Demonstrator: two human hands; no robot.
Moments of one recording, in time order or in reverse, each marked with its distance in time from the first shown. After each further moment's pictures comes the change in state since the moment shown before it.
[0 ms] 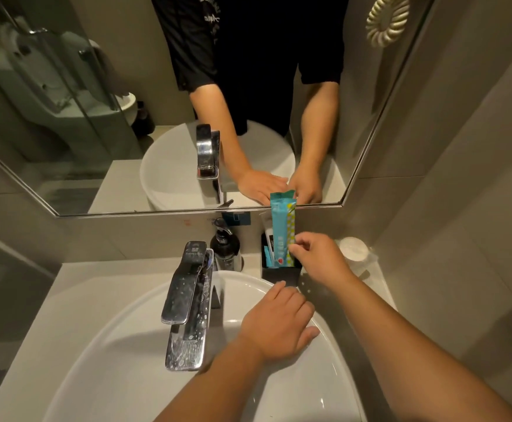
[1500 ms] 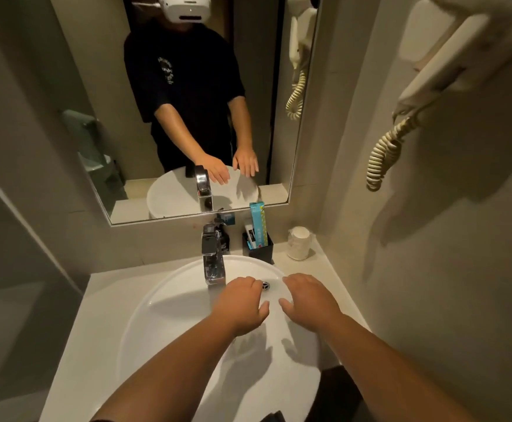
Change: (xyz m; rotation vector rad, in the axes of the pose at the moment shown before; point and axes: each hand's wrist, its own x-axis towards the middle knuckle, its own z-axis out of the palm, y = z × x) left_hand -0.116 0.055 -0.132 -0.063 -0.115 -0.219; right_hand -0.254 -0.050 -0.005 -0.672 0.007 -0.046
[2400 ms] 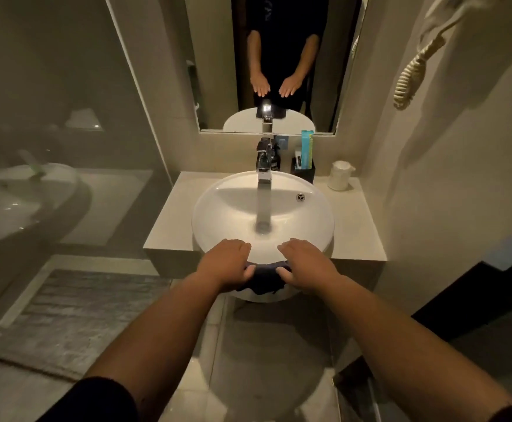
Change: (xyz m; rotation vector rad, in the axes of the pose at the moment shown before) left_hand -0.261 0.092 -0.002 0.056 -0.004 -0.313; right_hand -0.208 -0.045 0.029 -0.025 -0.085 -0.446
